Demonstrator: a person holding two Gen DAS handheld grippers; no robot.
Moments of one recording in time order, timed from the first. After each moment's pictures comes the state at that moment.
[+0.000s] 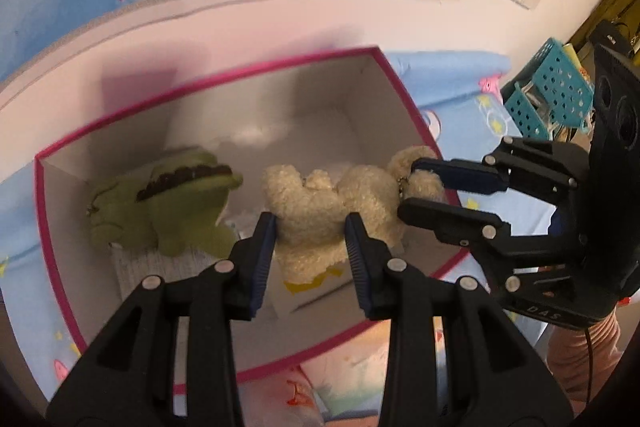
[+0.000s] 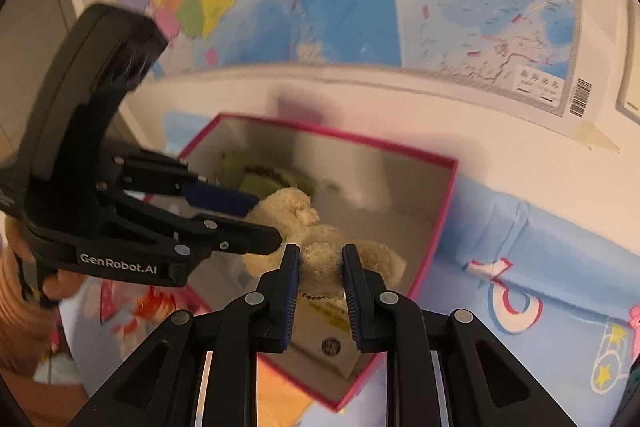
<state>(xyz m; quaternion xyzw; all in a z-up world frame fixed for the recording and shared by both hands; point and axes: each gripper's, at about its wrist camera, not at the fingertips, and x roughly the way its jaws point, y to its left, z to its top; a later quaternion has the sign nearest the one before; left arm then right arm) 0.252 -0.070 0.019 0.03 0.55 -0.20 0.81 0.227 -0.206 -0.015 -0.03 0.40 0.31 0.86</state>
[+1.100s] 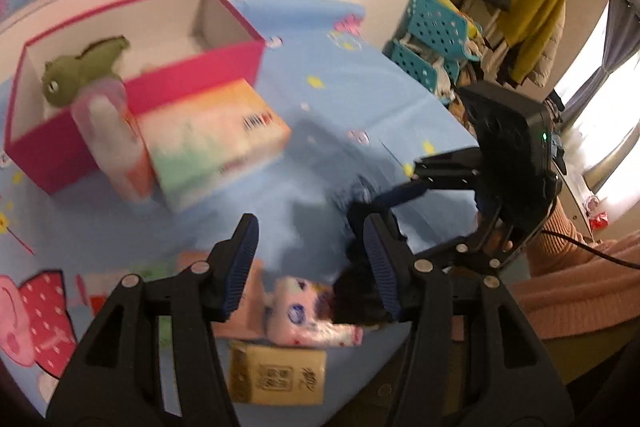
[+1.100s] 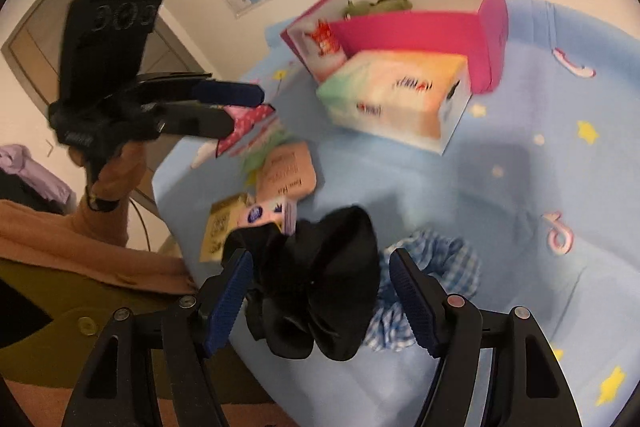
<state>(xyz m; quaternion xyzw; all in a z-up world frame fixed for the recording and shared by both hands) 0.012 -0.070 0.011 0.02 0.47 -0.36 0.81 -0.002 -0.247 -0.097 0.04 0.45 0.44 0.78</state>
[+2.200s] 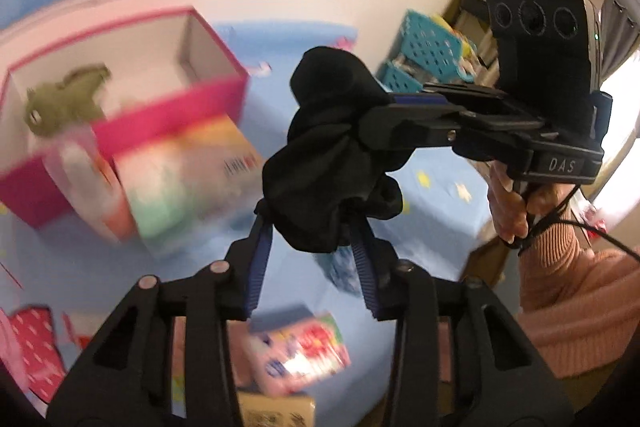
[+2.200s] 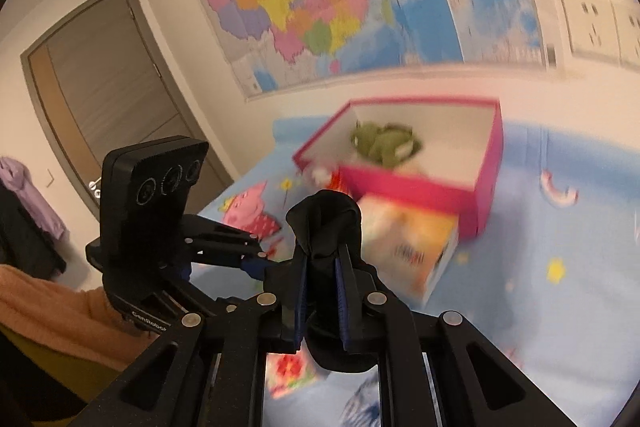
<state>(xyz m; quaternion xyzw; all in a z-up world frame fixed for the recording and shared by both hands) 0.039 -0.086 0.021 0.01 0.43 -0.36 0.83 0.043 -0.254 0.008 0.07 0.30 0.42 0.85</state>
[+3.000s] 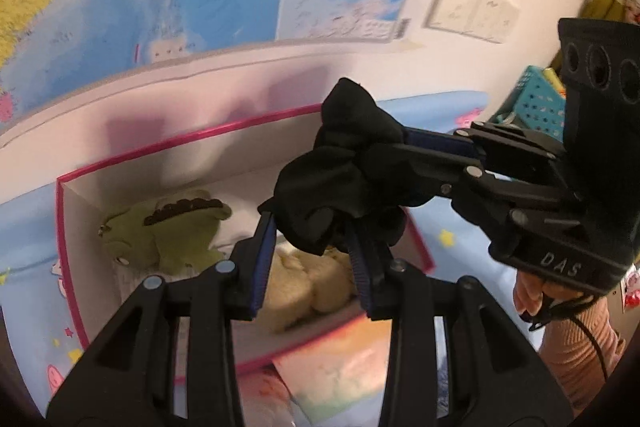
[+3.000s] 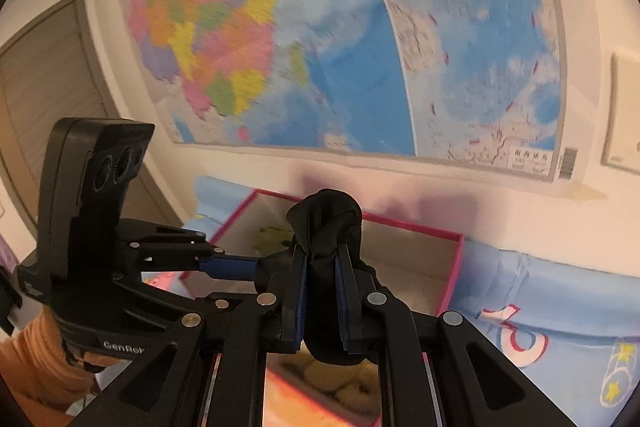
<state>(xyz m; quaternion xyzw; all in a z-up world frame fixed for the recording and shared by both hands) 0.235 -0.074 0.044 0.01 0.47 -0.21 0.86 0.239 -0.220 0.025 0.07 0.31 0.34 0.88</state>
